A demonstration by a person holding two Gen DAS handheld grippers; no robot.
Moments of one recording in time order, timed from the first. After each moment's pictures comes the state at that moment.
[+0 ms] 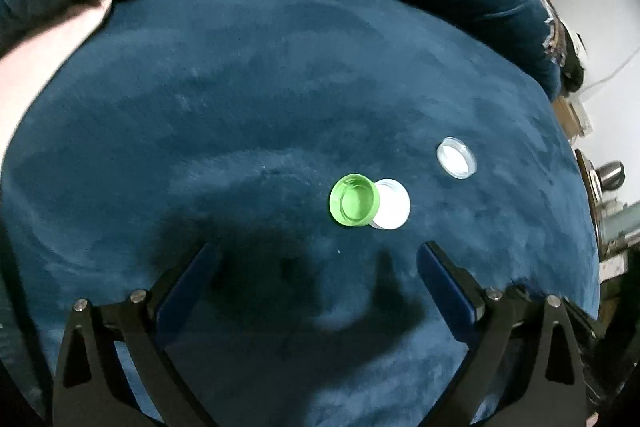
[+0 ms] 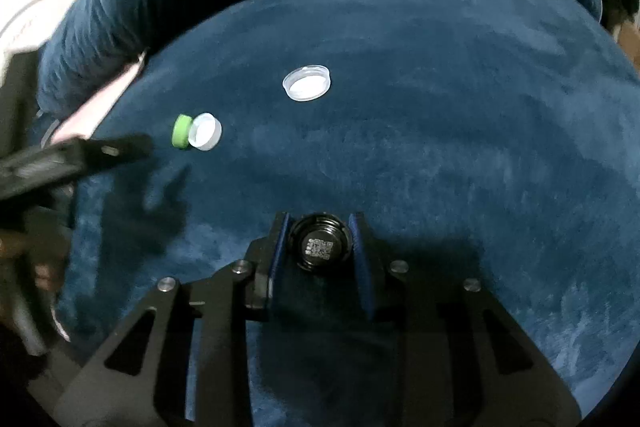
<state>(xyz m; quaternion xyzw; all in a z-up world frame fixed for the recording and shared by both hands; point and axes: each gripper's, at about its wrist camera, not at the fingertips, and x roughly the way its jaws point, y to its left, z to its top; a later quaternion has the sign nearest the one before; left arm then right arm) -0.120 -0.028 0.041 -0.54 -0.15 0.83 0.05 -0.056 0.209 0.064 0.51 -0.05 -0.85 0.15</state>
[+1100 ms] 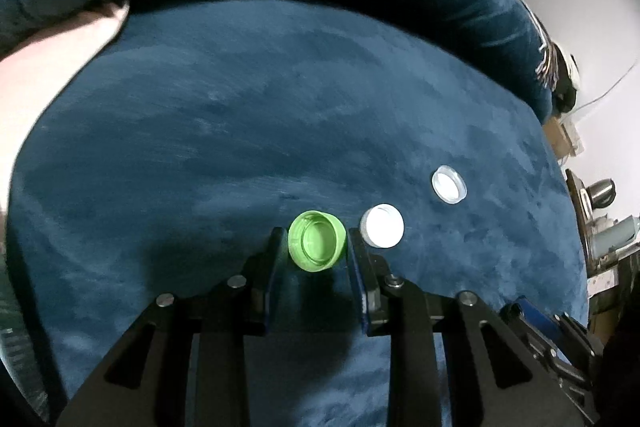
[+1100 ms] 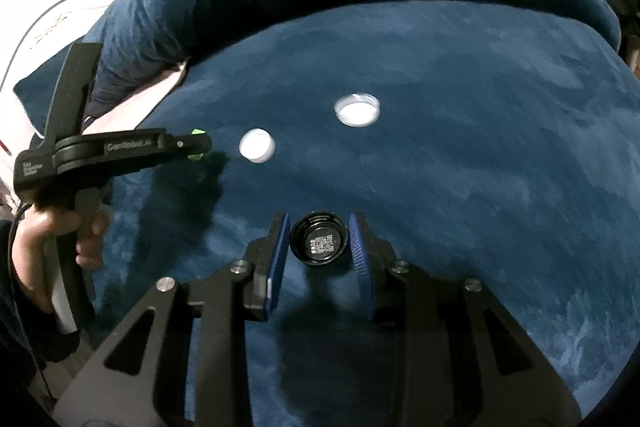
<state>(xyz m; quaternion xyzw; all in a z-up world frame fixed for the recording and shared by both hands) -0.108 -0.055 0.067 -0.50 -0.17 0.85 0.04 -0.029 0.184 0.097 0.46 -0.04 -0.86 0.20</state>
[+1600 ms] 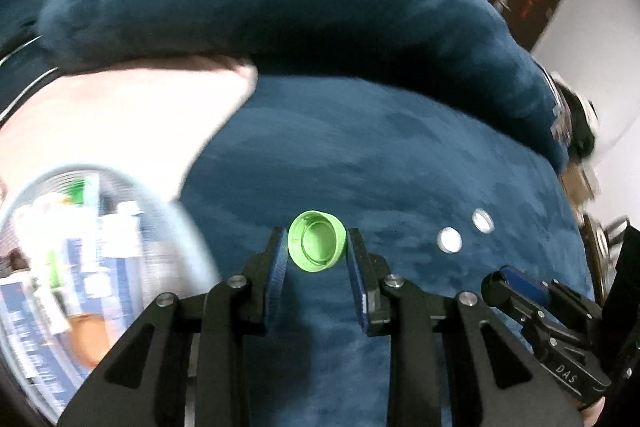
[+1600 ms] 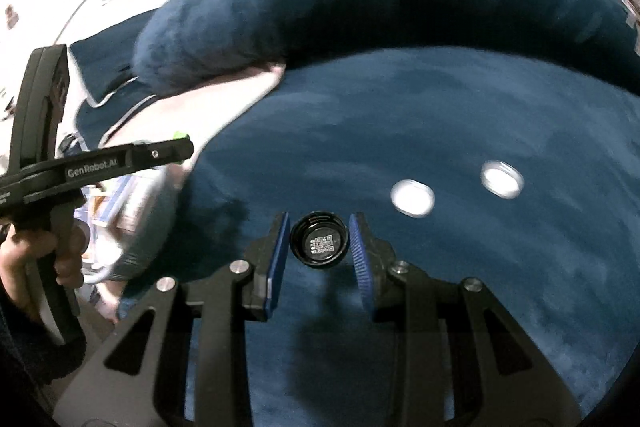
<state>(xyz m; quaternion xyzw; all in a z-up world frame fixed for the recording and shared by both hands) -0.006 -0.187 0.145 -0.42 -0.18 0.89 -0.05 -0.016 0.062 0.139 0.42 0.01 -0.85 0.31</state>
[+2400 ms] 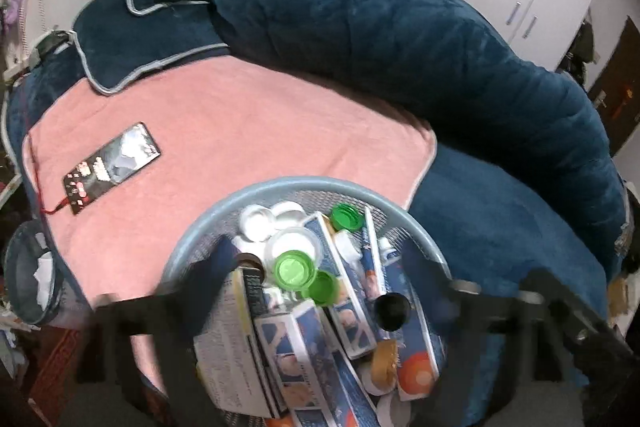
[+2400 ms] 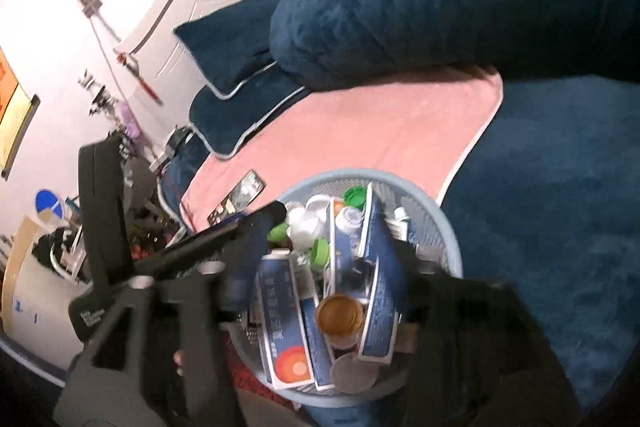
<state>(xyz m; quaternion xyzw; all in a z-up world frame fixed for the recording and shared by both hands) 0.086 -0.349 0.159 -0.37 -0.25 0.86 -0.25 0.017 -0.160 0.176 0.43 -0.05 -0.77 0.48</state>
